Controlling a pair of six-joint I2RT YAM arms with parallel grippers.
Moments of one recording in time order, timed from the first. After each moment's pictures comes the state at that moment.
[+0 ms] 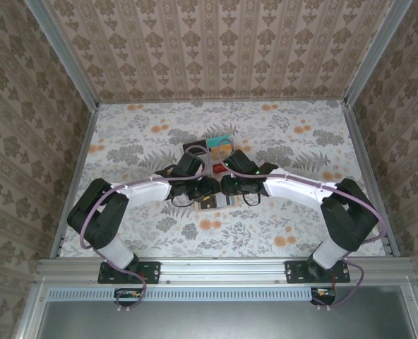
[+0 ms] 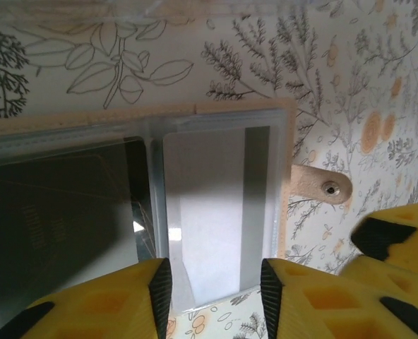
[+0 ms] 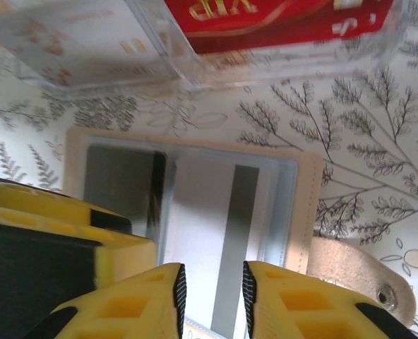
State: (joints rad) left arm -0.72 1.63 0.84 -0.15 0.40 -0.95; right arm 0.72 1.63 1.03 -0.44 0.00 0.58
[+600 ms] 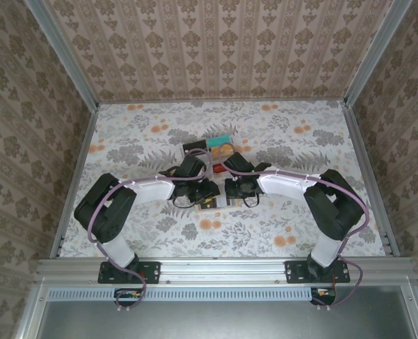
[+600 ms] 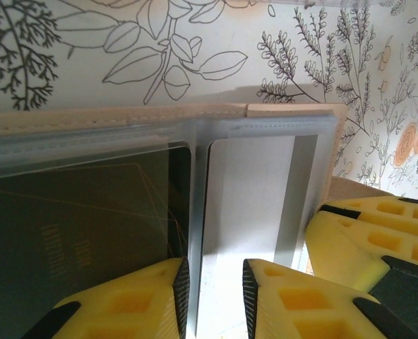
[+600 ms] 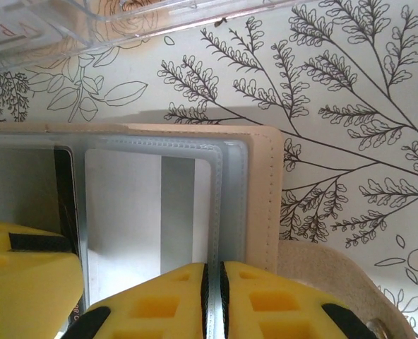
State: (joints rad) left arm -0.72 1.69 0.84 -0.13 0.40 -0.99; right arm 0.68 1.74 1.03 -0.45 -0.03 0.64
